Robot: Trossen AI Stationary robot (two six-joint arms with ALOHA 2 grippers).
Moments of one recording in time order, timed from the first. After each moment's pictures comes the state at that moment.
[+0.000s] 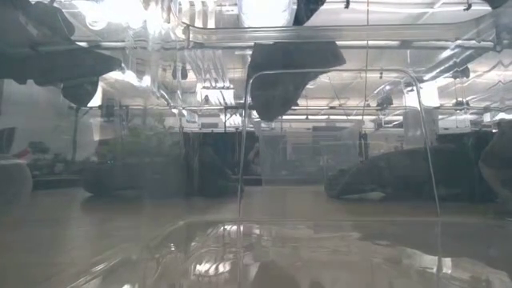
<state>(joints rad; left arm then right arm) -0.31 0.01 0.04 -0.02 -0.44 -0.19 -0.29 1.86 2.35 -1.39 0.40 -0.29</state>
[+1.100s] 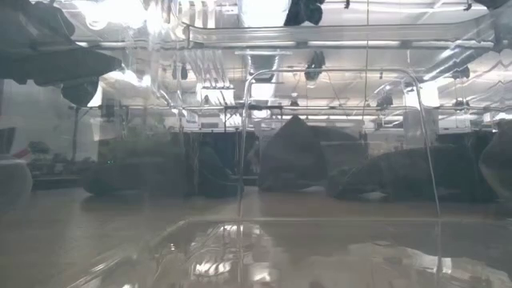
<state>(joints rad) -0.31 0.01 0.04 -0.02 -0.44 -0.19 -0.35 1.86 2.34 -1.41 -0.05 -0.13</state>
